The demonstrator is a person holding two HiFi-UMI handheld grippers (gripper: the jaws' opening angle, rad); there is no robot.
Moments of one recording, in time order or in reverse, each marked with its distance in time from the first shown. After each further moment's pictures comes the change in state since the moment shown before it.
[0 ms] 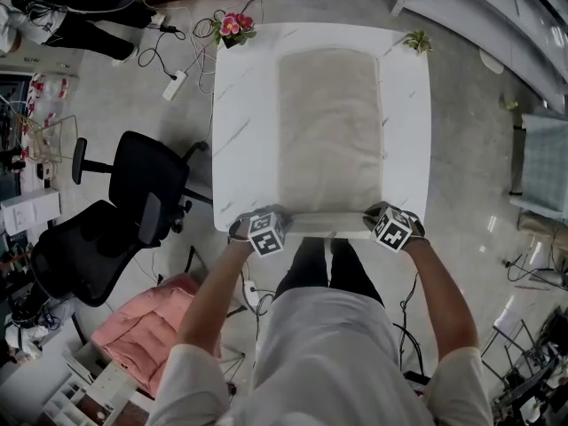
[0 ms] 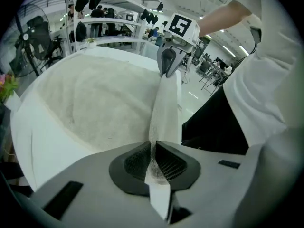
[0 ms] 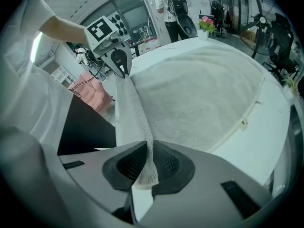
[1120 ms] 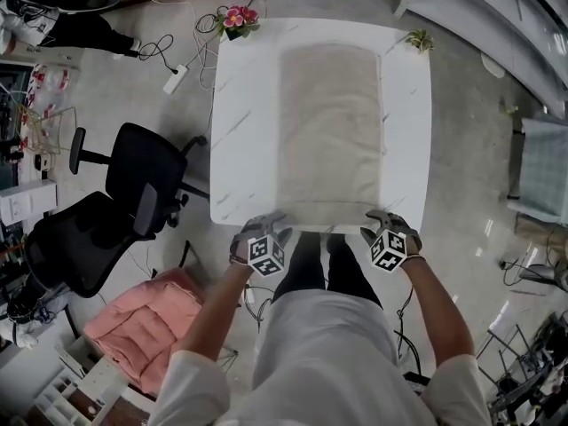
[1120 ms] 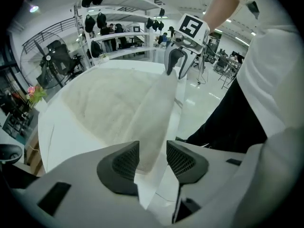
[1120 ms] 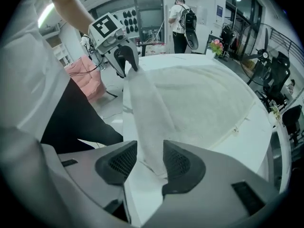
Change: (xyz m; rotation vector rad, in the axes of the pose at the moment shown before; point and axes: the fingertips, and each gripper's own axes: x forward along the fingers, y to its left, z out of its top) left arm 0.008 -0.027 -0.010 -0.017 -0.090 0.282; right arm 0.002 0.026 -0.017 -0.177 -0.045 -0.190
